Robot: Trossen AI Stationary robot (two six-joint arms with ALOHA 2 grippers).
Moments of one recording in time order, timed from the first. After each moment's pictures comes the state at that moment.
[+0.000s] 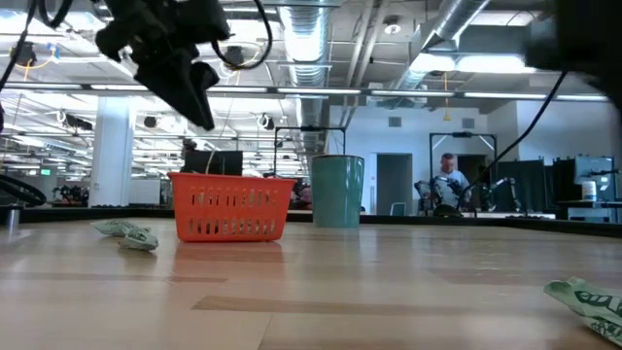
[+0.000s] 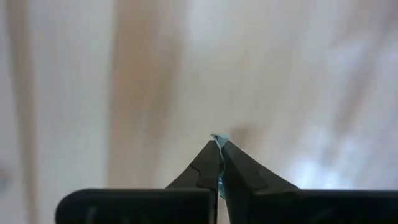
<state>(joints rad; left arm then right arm) -0.10 1.25 0.86 -0.56 -0.15 -0.02 0.76 1.98 1.40 -1.24 0.31 0.57</state>
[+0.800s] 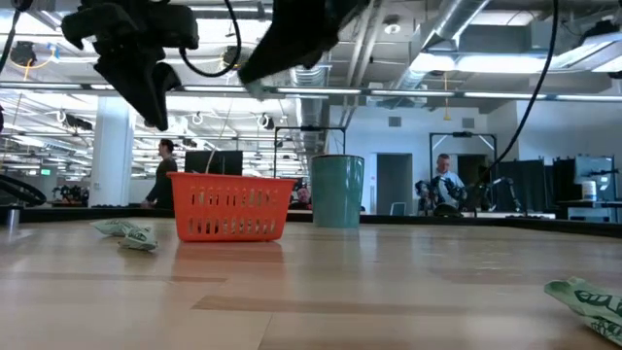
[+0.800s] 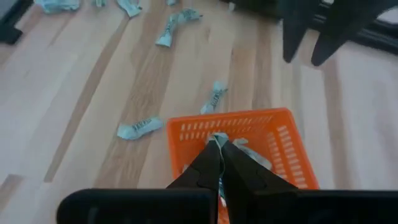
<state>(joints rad) -0.10 1.14 0.86 -0.82 -0.15 -0.21 0.21 1.93 1.55 -0.38 0.12 -0.17</state>
